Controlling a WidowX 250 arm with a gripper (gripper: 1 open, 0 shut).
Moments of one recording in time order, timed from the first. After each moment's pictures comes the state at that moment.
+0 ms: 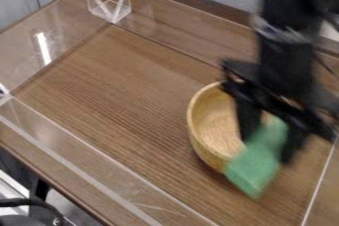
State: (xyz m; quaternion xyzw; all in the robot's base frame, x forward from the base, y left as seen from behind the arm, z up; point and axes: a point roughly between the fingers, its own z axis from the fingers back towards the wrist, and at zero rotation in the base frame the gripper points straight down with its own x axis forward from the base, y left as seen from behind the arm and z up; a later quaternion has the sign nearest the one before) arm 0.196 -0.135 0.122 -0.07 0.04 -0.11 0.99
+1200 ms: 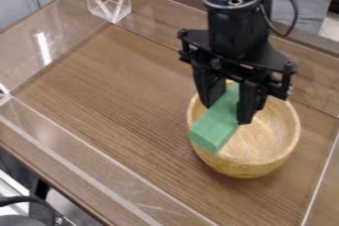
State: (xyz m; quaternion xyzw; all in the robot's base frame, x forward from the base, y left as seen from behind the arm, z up) arm 0.215 -0.073 0.136 -0.06 -0.02 -0.04 1.00
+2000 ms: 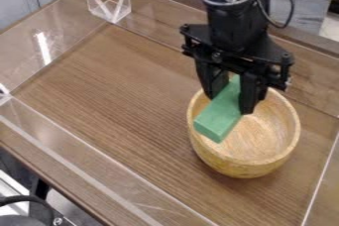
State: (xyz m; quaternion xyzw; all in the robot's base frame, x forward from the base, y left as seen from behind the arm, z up) arm 0.228 -0.068 0.133 -0.07 -0.05 -0.04 1.00
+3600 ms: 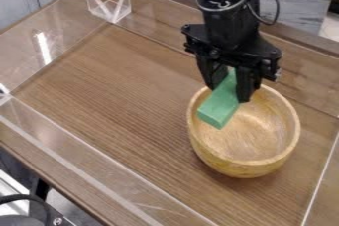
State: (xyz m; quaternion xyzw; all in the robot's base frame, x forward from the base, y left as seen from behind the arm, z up) arm 0.257 -0.055 0.114 -0.08 -0.08 -0.04 0.99
